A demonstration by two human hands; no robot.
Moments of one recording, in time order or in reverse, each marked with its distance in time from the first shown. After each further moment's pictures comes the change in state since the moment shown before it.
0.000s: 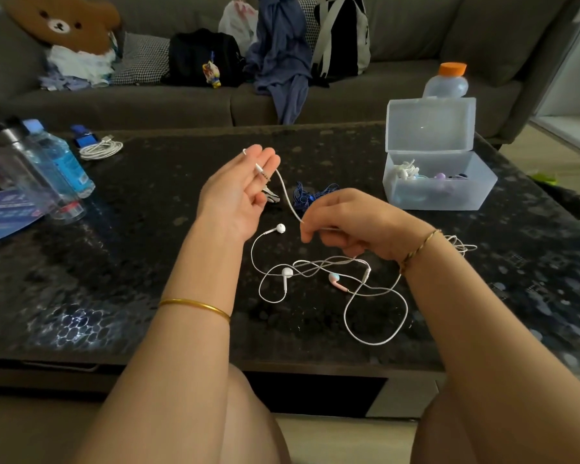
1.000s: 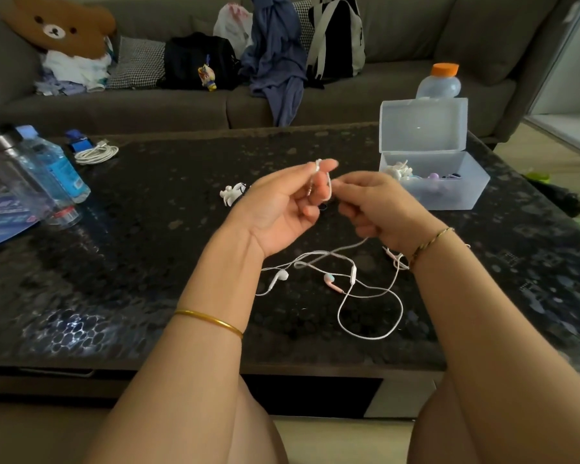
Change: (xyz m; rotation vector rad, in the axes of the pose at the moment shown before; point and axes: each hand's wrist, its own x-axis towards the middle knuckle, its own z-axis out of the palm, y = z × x) left_hand -0.025 -0.013 0.029 0.107 -0.467 -0.212; right_hand 0.000 0.014 -0.022 0.232 0.308 -0.075
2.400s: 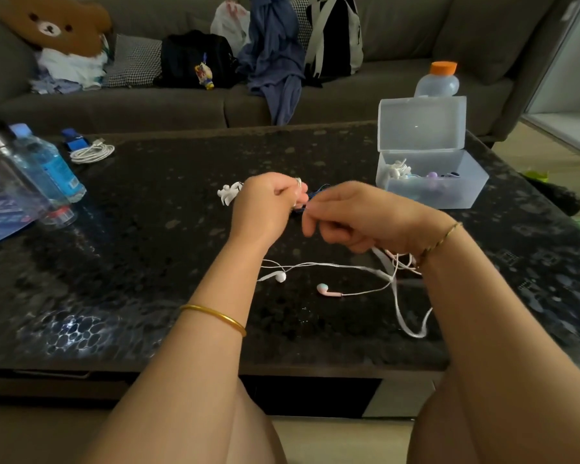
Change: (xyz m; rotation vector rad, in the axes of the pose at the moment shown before) left_hand 0.014 -0.015 -0.018 0.919 0.407 0.334; right_hand -0.013 -0.016 0.006 -0.233 -0.407 -0.008
